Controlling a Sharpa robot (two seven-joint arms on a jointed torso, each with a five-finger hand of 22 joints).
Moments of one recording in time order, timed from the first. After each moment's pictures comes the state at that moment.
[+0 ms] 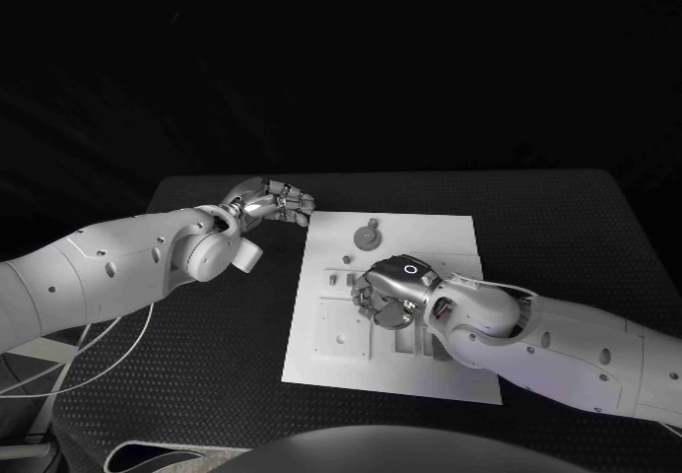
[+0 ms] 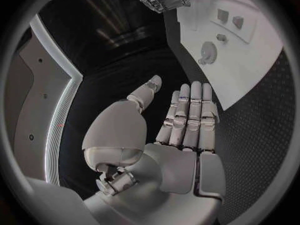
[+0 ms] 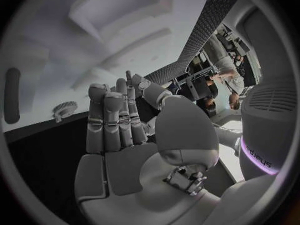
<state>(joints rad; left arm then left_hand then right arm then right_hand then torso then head) 1.18 -0.78 -0.10 1.24 -0.31 -0.13 0.28 1.06 -0.06 0.45 -0.29 0.05 0.83 0.19 0.28 0.49 1.13 0.14 0.07 0.21 0.87 0.12 0.62 0.39 0.04 0.91 0.02 0.07 0.91 0.98 -0.67 -0.07 1.54 -1.81 -0.34 -0.05 1.18 -0.08 0.69 -0.29 0.07 1.05 0.10 0.32 0.59 1.29 0.03 0.23 0.30 1.29 -0.07 1.07 0.86 0.21 1.18 0.00 0.76 1.30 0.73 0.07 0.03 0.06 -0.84</state>
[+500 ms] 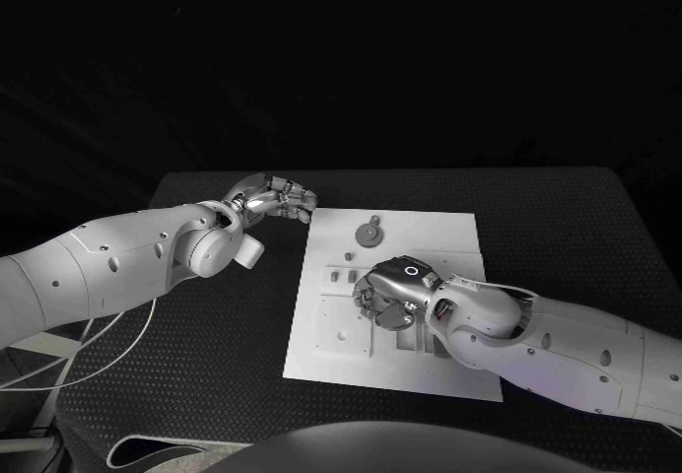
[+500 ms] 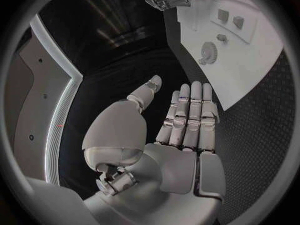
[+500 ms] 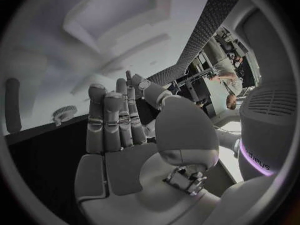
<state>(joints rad) 1.18 -0.78 -0.10 1.24 -0.31 -0.13 0.28 1.06 -0.06 0.45 -0.29 0.05 0.83 0.19 0.28 0.49 1.13 0.14 0.07 0.21 0.87 0.12 0.61 0.39 0.03 0.91 0.02 0.07 0.91 0.98 -0.66 -0.08 1.53 -1.82 -0.34 -0.05 1.18 -0.08 0.69 -0.29 0.07 1.05 0.10 0.32 0.60 1.29 0.04 0.23 0.30 1.29 -0.07 1.07 0.86 0.21 1.18 0.00 0.76 1.30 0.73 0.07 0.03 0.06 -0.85</state>
